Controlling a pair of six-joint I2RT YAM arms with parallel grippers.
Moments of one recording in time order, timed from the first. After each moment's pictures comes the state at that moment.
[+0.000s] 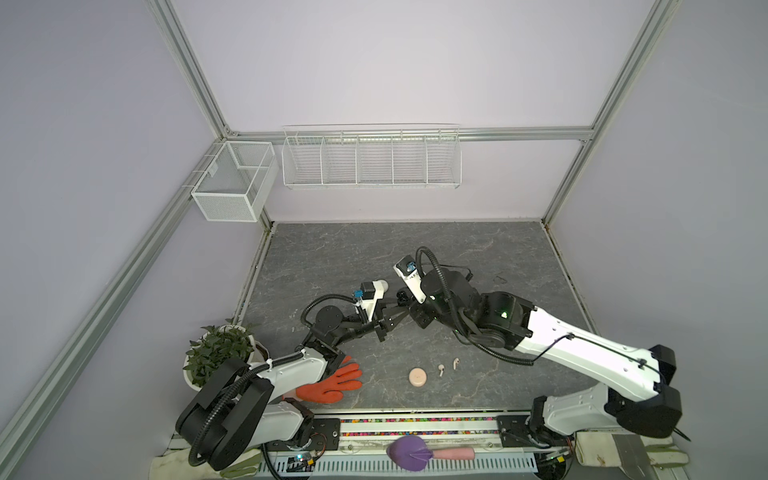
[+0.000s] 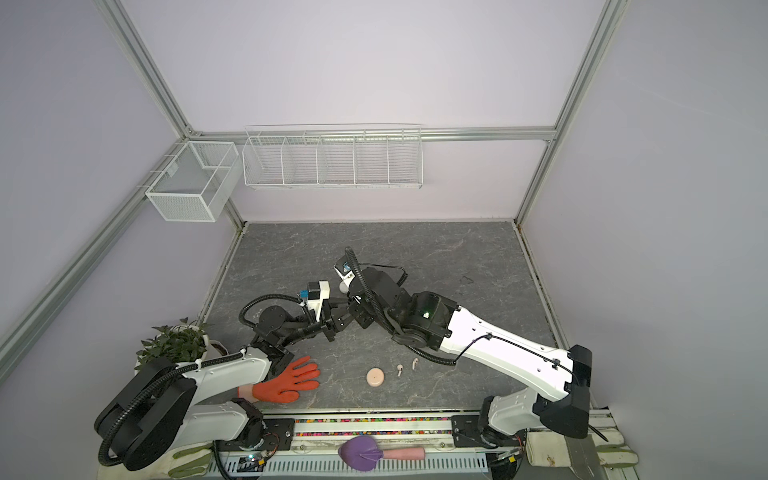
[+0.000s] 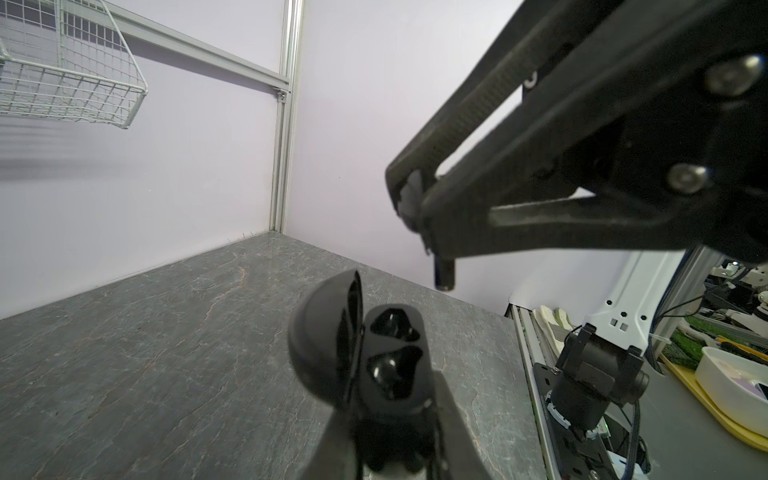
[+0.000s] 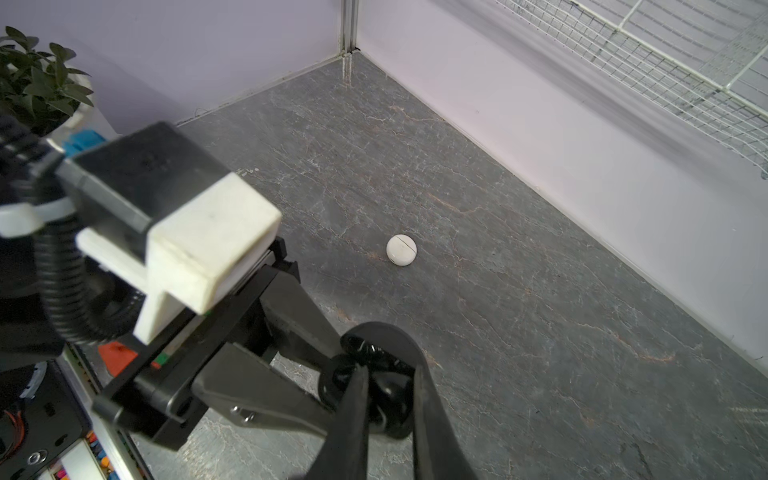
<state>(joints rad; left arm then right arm) -0.63 1.29 0.35 1.13 0.68 -0.31 1.15 1.40 1.44 -0.66 0.42 0.07</state>
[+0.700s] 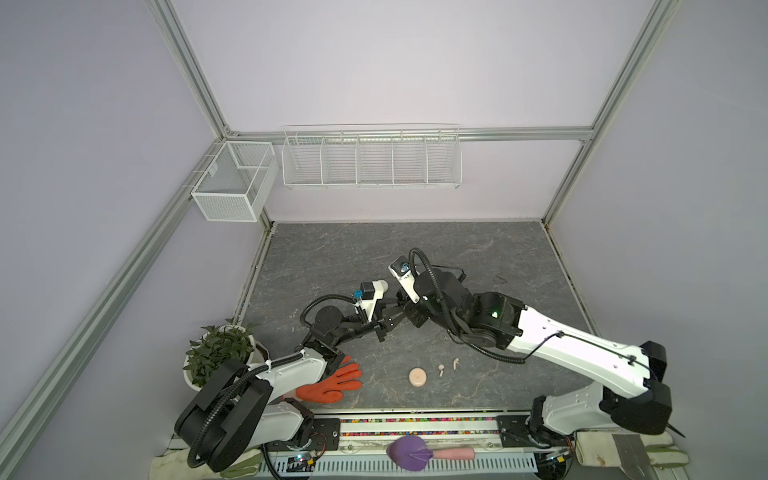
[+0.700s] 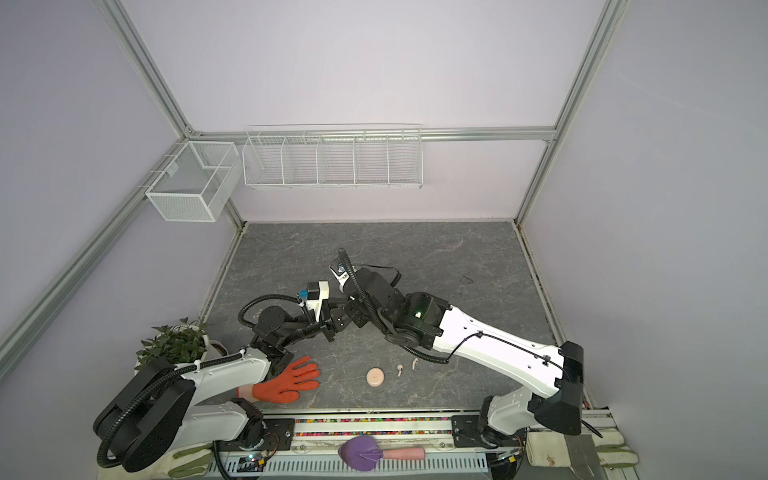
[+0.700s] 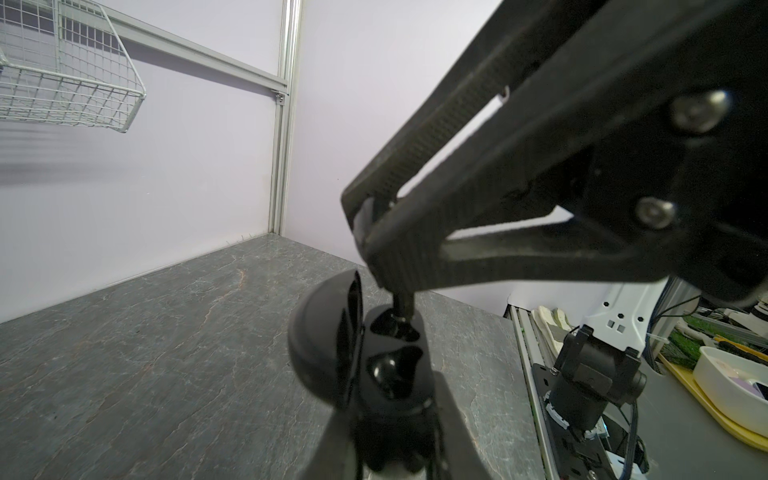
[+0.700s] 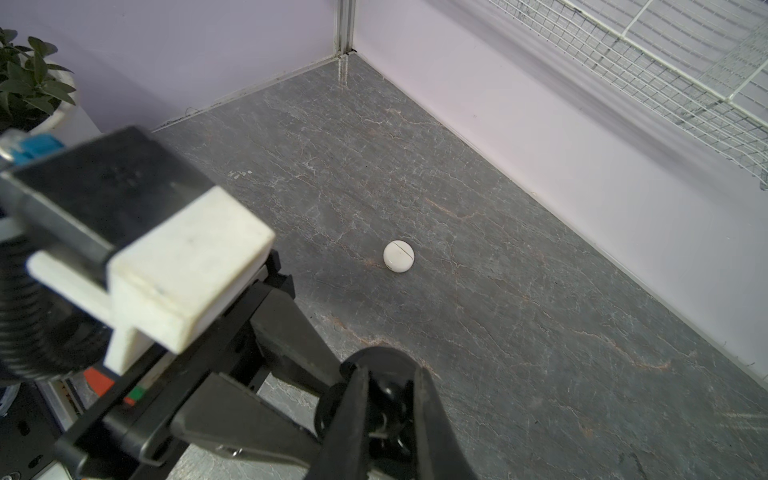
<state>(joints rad) -0.63 1.28 0.35 1.13 0.68 -0.31 1.15 1.43 1.44 -0.63 0.43 0.06</state>
